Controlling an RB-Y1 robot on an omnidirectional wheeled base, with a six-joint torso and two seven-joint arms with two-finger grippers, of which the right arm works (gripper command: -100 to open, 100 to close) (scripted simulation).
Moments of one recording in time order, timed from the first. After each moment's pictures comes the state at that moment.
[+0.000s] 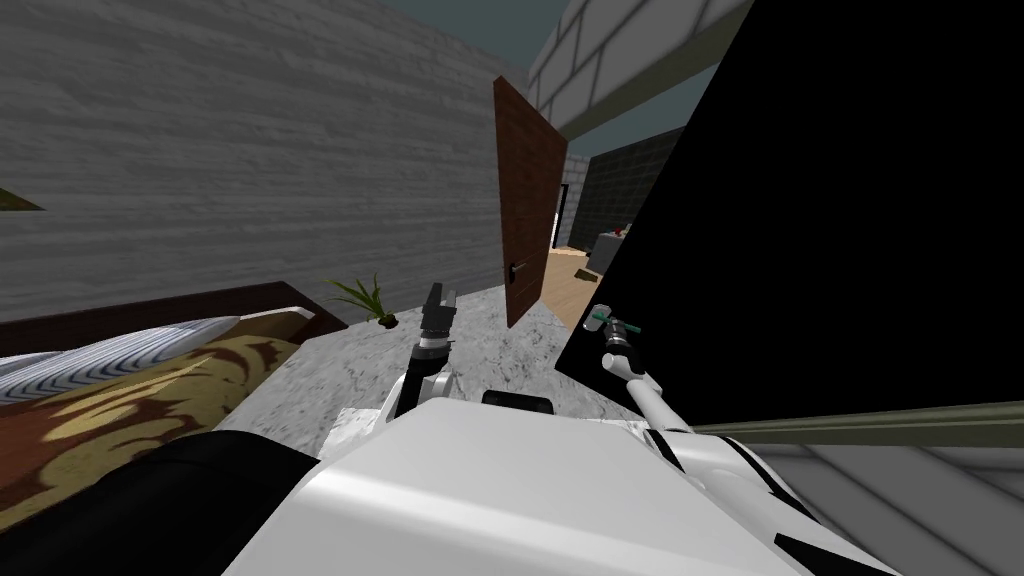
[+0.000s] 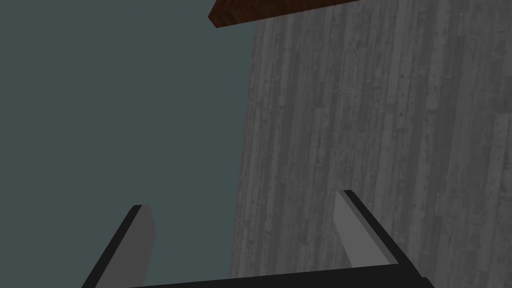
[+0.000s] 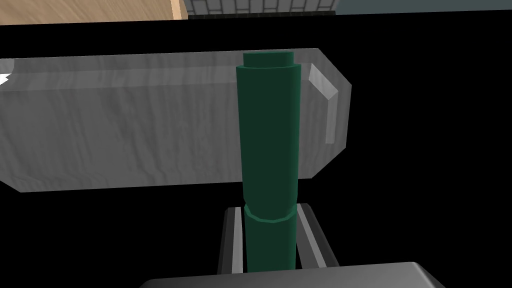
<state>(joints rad) -0.27 -0.46 0.03 -0.76 -0.71 -0.49 0.16</state>
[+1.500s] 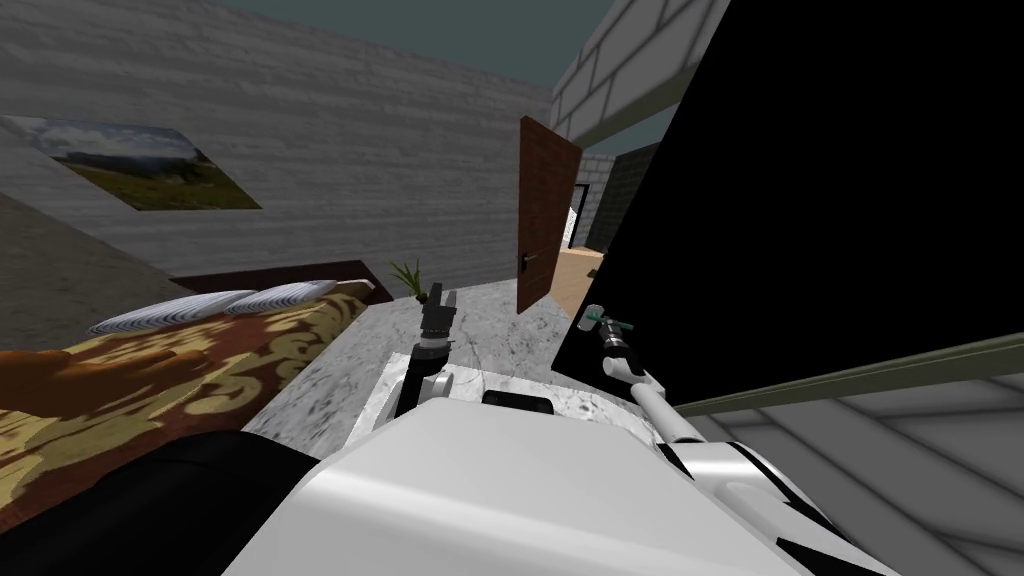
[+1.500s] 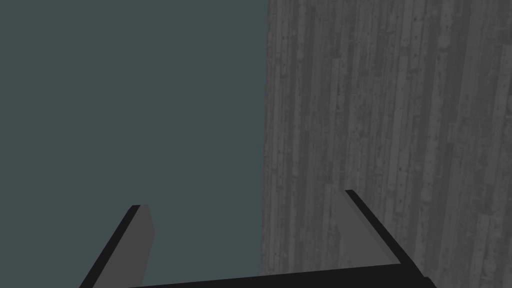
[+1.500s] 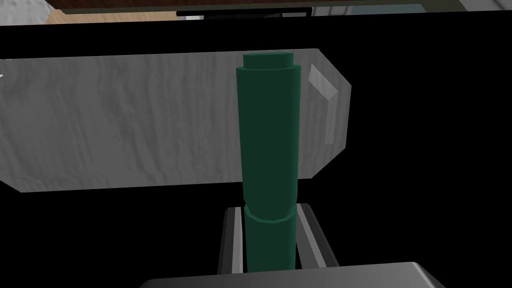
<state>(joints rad) -0.23 -0.52 0.15 -0.83 -0.69 -0.49 0.06</state>
